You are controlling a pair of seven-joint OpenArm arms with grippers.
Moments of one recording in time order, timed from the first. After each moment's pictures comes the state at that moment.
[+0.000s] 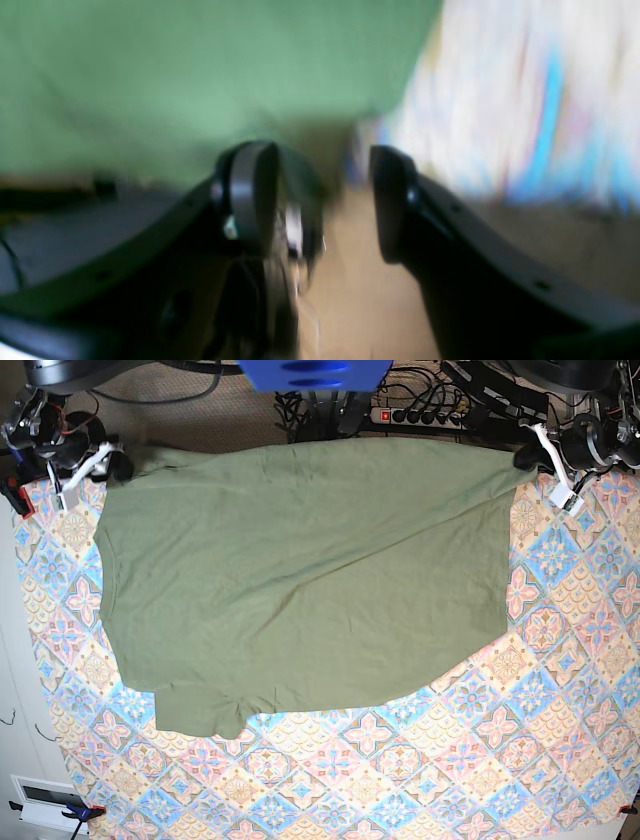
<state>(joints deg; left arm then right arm) 40.3 -34.1 -30.6 103.0 -58.5 -41.4 65.3 -29.0 19.8 41.0 90.2 49.4 40.9 -63.5</state>
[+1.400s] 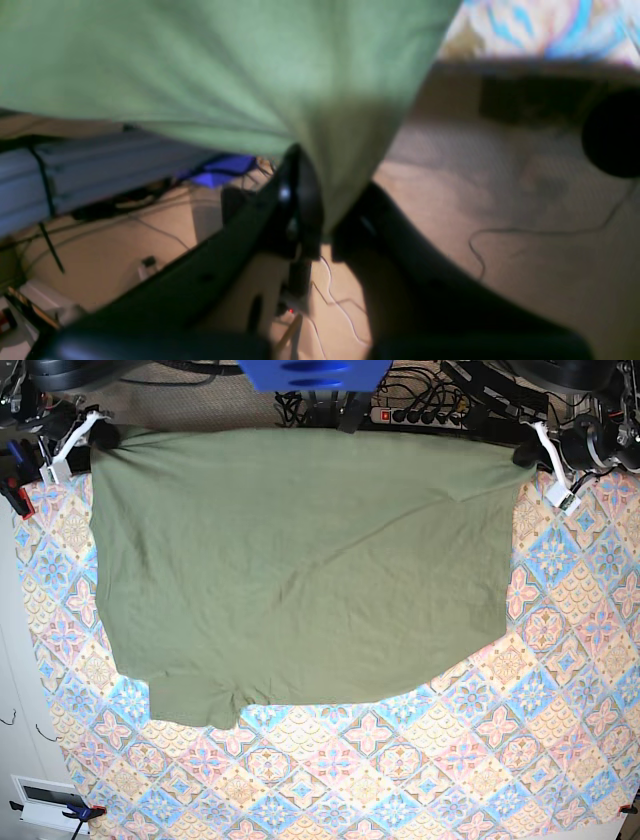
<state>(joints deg) 41.0 -36.4 -28.2 103.1 -58.6 -41.4 65.3 -41.2 26.0 42.0 93.9 62.0 40.9 -69.0</state>
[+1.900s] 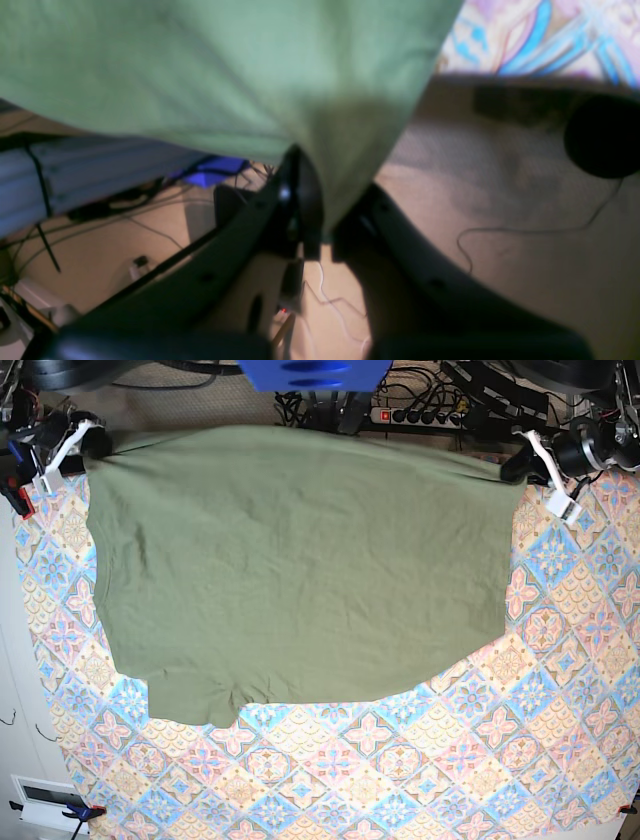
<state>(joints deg) 36.8 -30.7 -31.4 104.1 -63.5 -41.4 66.0 -37.5 26.4 43.7 93.7 62.6 40.9 -72.5</state>
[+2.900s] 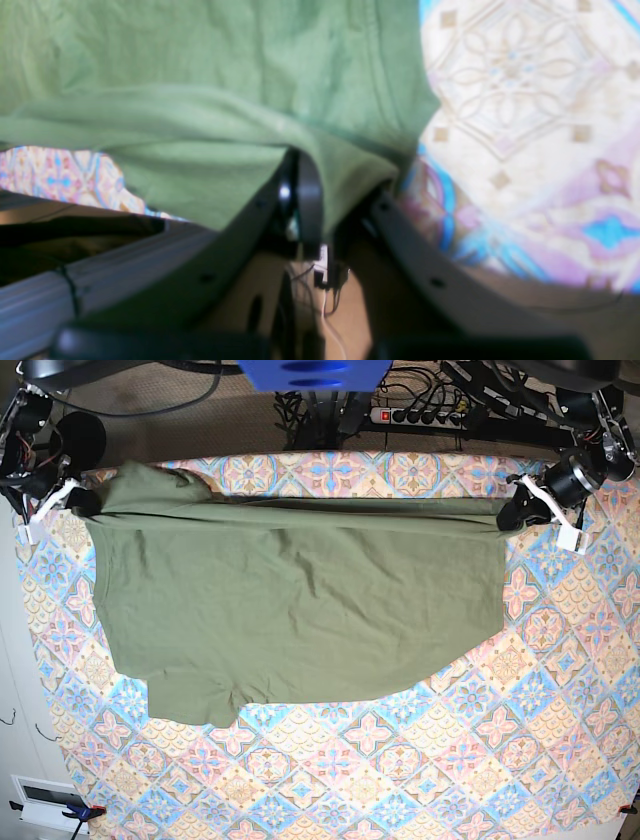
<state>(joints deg) 23.5 -19.9 -36.7 97.5 -63.3 -41.3 65.9 -18.9 27.6 43.5 79.0 60.6 40.9 -72.5</state>
